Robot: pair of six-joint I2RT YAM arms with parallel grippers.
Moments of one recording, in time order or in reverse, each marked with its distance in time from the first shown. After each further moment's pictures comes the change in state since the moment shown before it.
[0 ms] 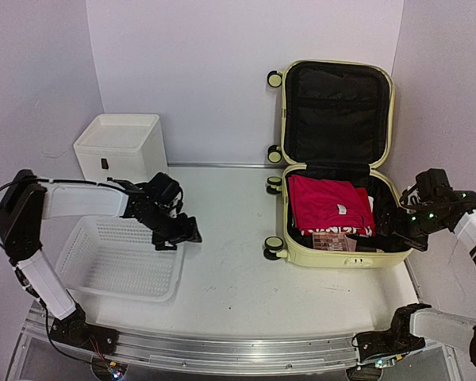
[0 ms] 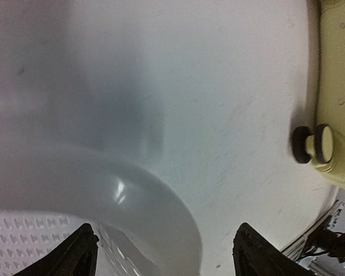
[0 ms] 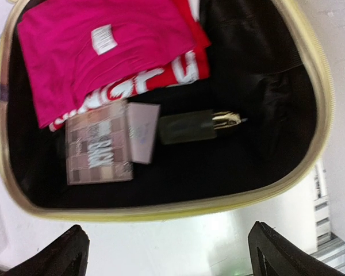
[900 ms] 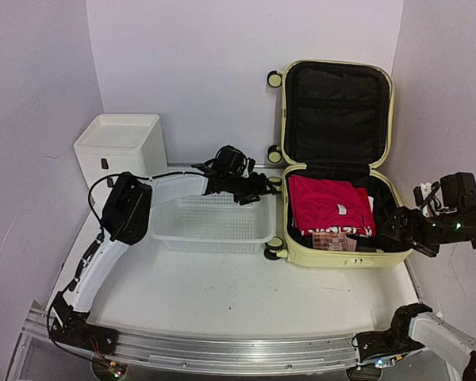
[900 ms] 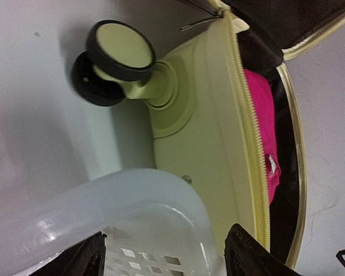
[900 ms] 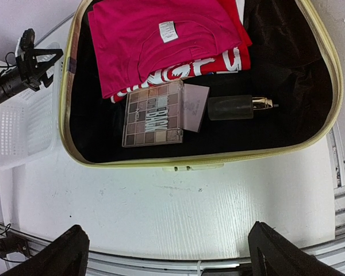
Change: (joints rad) left arm -0.036 0.924 1.152 0.277 0.221 -0.033; right arm 0.000 -0.189 0.097 -0.180 -0.187 -0.019
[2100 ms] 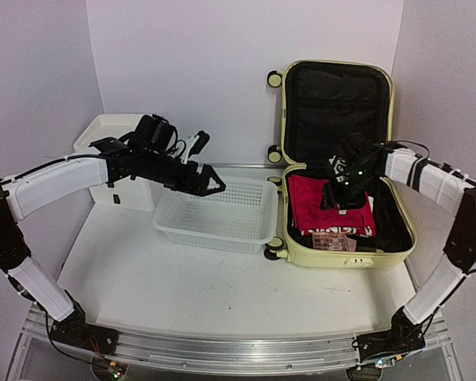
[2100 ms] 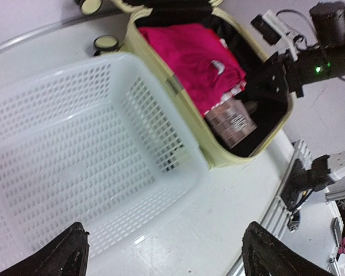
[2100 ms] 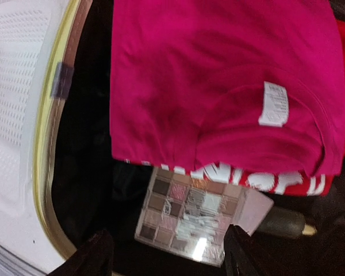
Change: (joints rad) left arm 0.006 -0.998 -0.760 -0.266 -0.041 0.518; right arm 0.335 0.851 0.346 0.284 0.191 -0.101
